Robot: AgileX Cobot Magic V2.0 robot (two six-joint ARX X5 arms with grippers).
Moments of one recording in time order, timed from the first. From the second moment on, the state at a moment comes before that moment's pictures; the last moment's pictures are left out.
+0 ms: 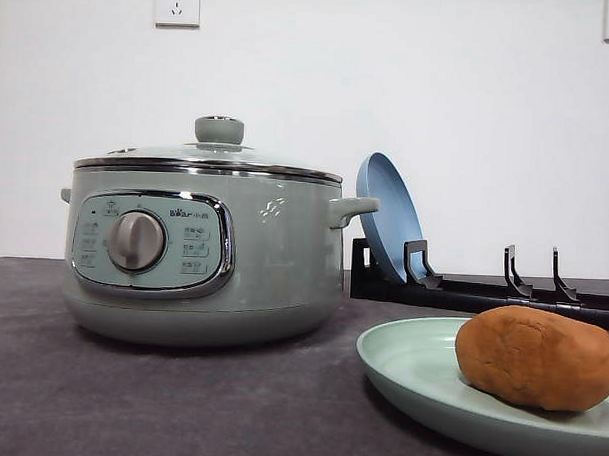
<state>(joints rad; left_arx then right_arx) 0.02 0.07 0.16 -0.34 0.10 -0.04 0.48 0.44 1.01 -0.98 -0.08 0.10</state>
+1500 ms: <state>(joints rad) 0.03 0.01 0.03 -0.18 0.02 -0.06 0.48 0.44 1.01 -0.98 -0.08 0.10</state>
